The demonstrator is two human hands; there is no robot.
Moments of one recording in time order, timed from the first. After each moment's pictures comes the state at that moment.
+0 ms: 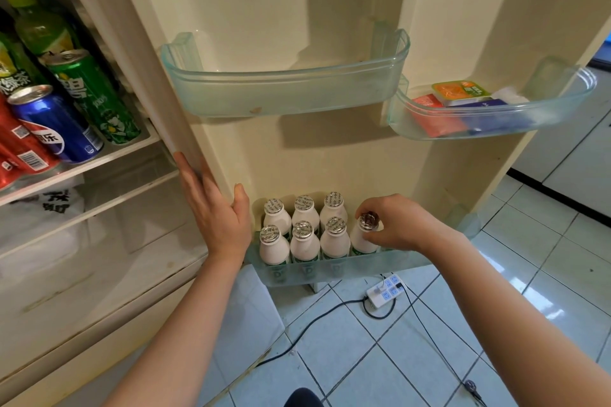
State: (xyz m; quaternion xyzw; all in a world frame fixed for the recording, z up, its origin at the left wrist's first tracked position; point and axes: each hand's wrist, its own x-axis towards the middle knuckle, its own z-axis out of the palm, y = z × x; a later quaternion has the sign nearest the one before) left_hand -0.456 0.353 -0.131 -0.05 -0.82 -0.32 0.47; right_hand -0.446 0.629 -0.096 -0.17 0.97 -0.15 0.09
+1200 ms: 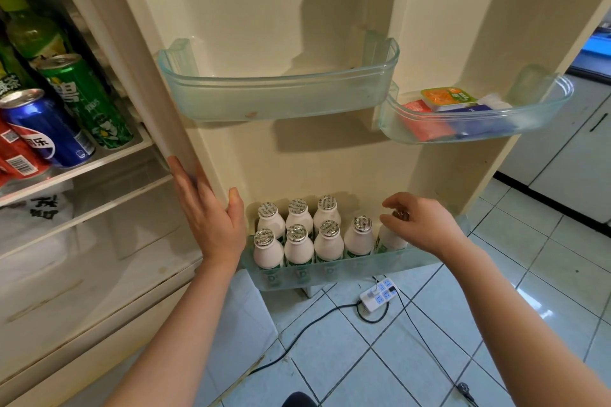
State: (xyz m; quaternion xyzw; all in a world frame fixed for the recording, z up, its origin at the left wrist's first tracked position) left_hand -0.454 0.355 -0.130 -0.04 -0.82 -0.32 0.48; right_hand -0.434 0.665 -0.102 -0.01 0.96 -0.27 0.00
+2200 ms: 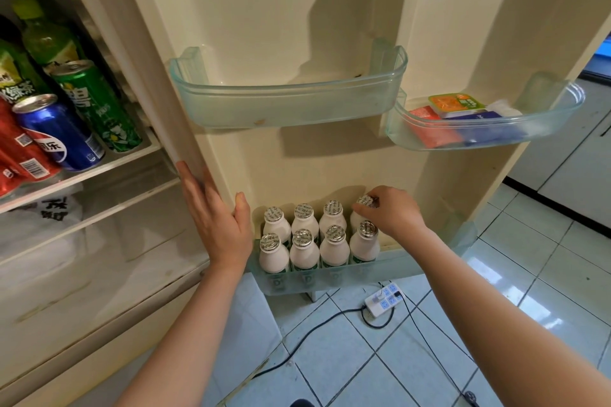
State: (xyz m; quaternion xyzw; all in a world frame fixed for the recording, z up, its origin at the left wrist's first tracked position) left_hand -0.456 0.354 -0.133 -0.04 -0.82 -0.32 0.48; right_hand -0.477 0.619 -0.110 0.04 0.97 -0.24 0.01
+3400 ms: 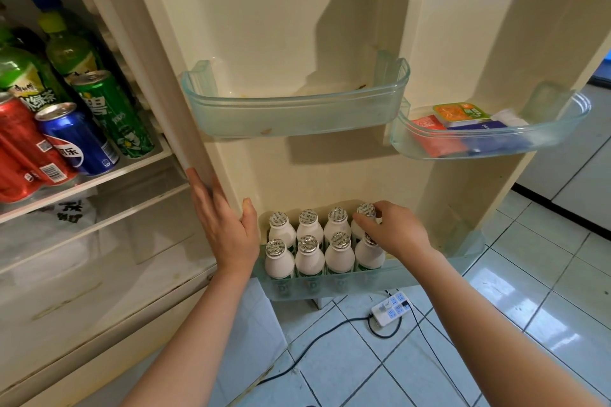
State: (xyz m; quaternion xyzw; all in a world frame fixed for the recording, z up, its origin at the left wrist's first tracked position) left_hand -0.449 0.360 -0.125 -0.01 -0.83 -0.33 0.46; right_hand -0.460 0.613 -0.113 0.06 0.96 -0.26 0.03
